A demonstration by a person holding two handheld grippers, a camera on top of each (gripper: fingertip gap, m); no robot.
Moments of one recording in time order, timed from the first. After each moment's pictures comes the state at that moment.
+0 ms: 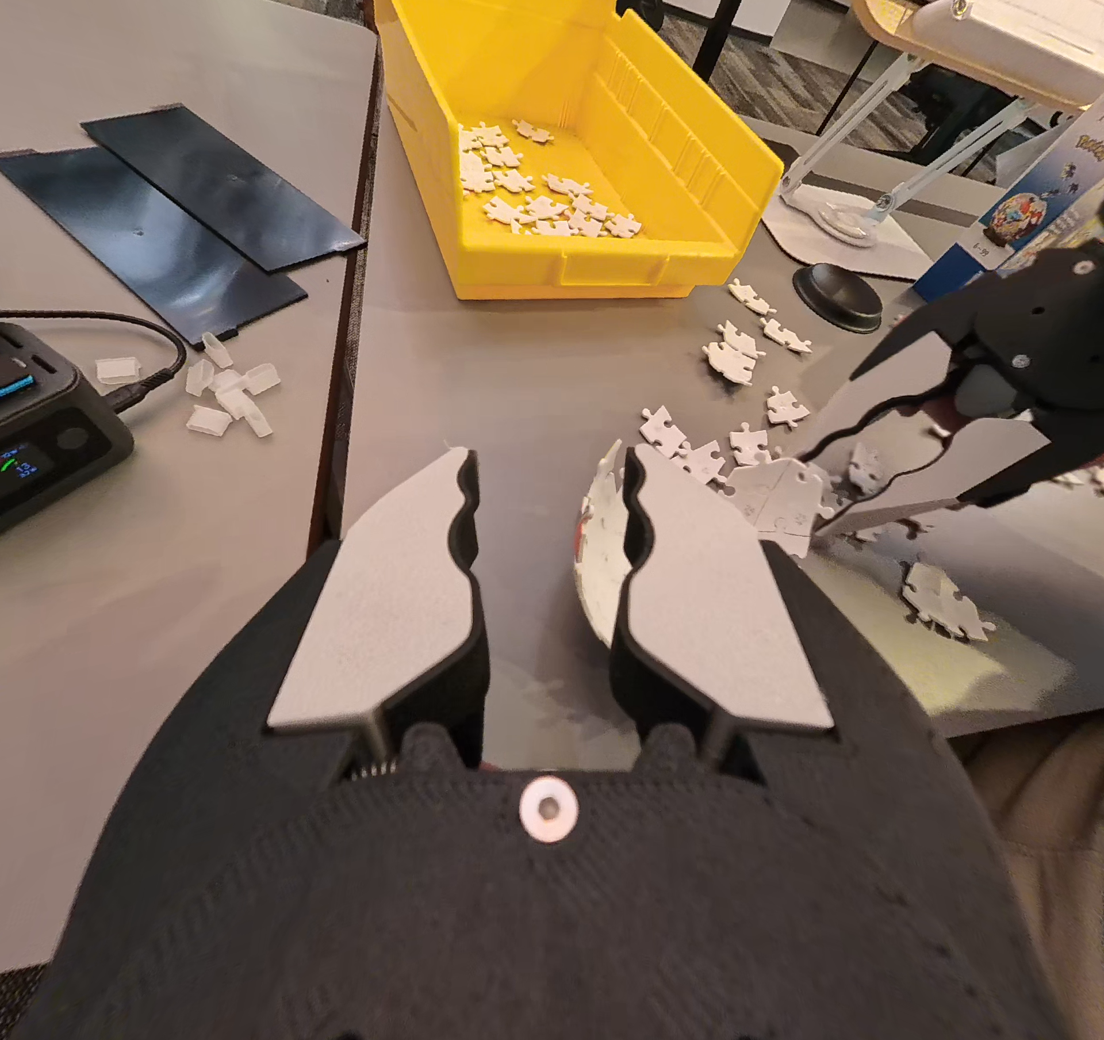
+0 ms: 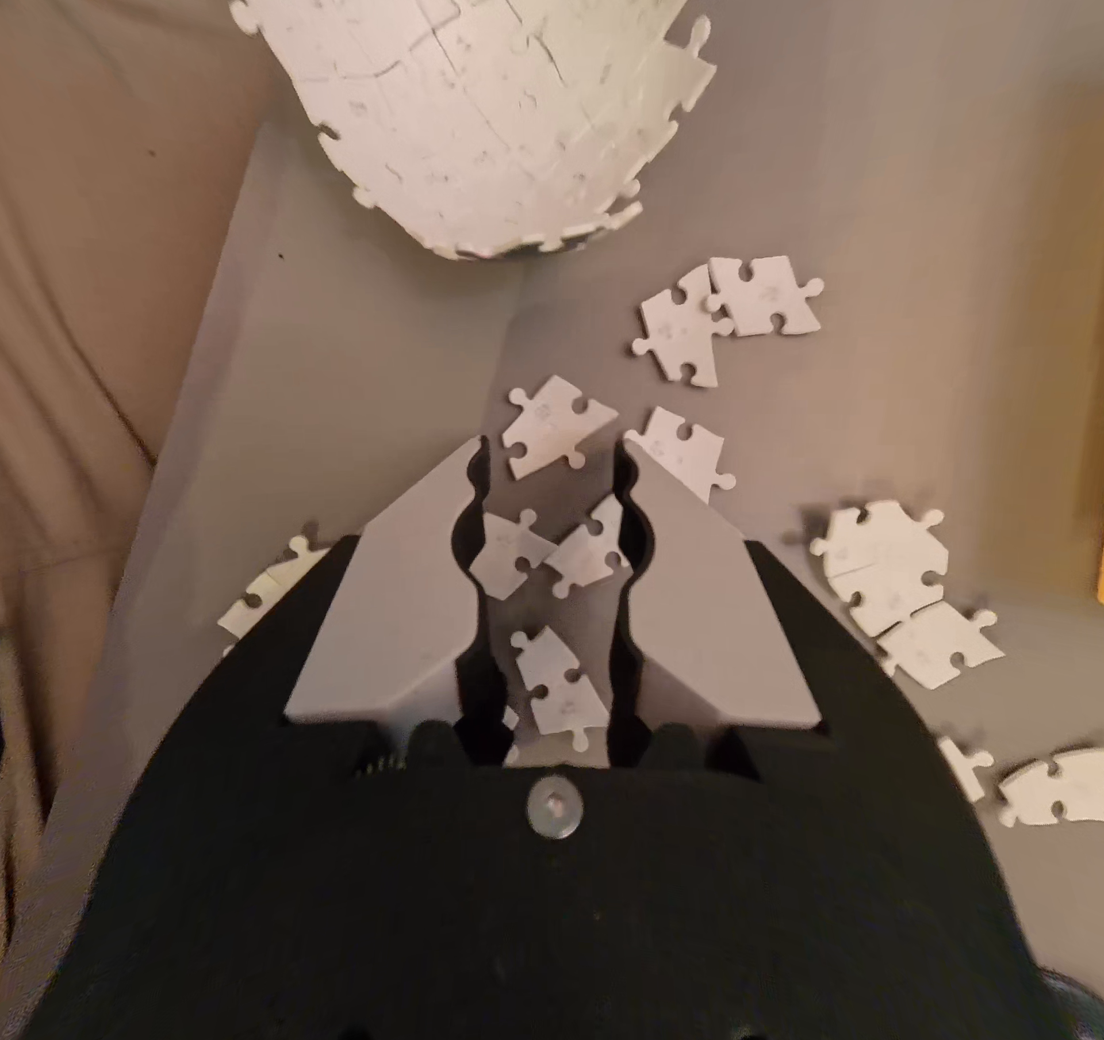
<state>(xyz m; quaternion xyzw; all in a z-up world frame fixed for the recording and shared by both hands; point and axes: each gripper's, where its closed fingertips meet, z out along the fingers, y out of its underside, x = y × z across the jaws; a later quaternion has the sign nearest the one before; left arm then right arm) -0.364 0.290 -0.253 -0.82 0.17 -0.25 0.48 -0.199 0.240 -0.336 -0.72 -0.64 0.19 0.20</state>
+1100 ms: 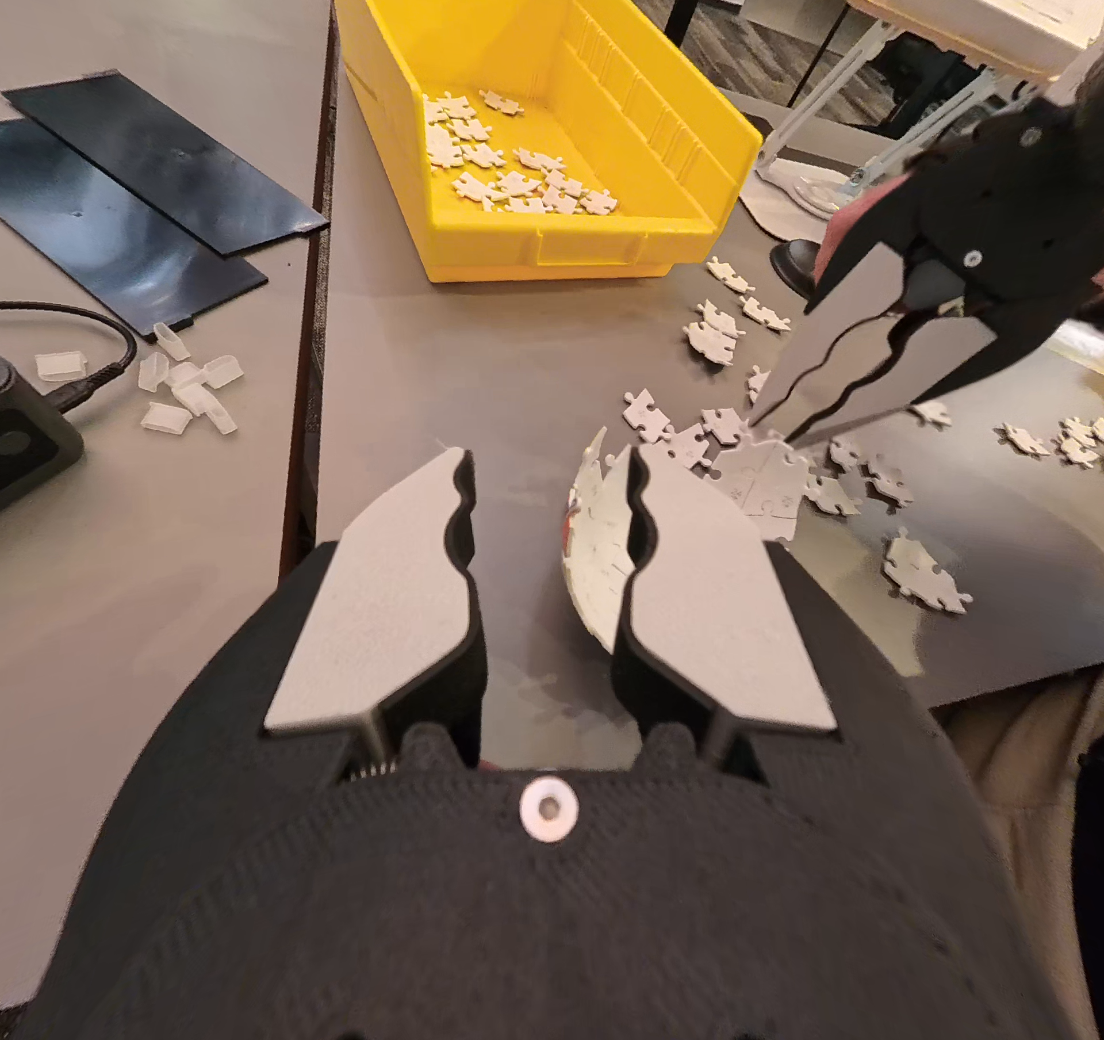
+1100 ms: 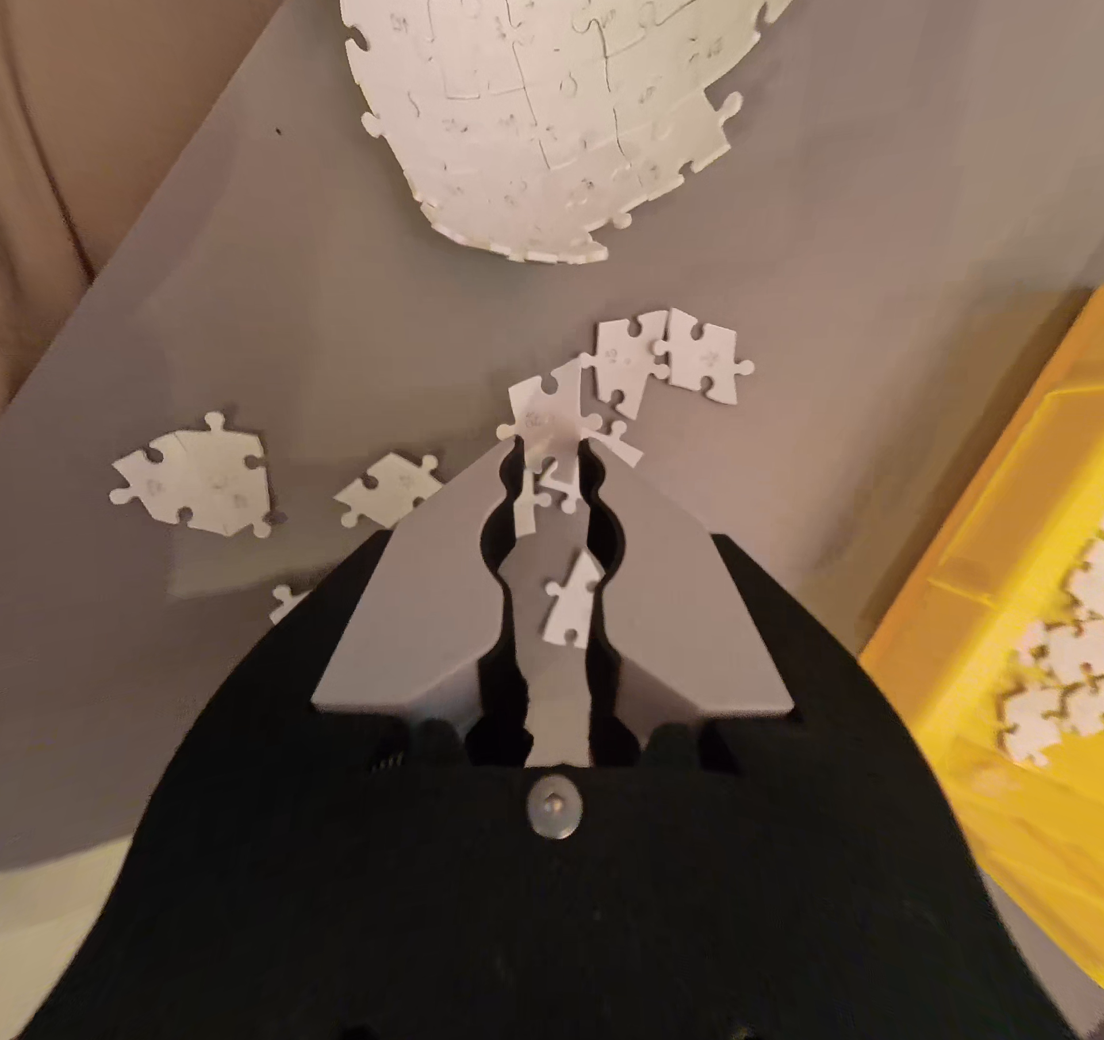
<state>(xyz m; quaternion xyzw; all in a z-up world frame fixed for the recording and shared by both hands) -0.358 0.287 -0.258 -0.82 0.19 -0.27 0.46 -0.196 0.264 -0.322 -0.60 -0.77 0.15 0.15</state>
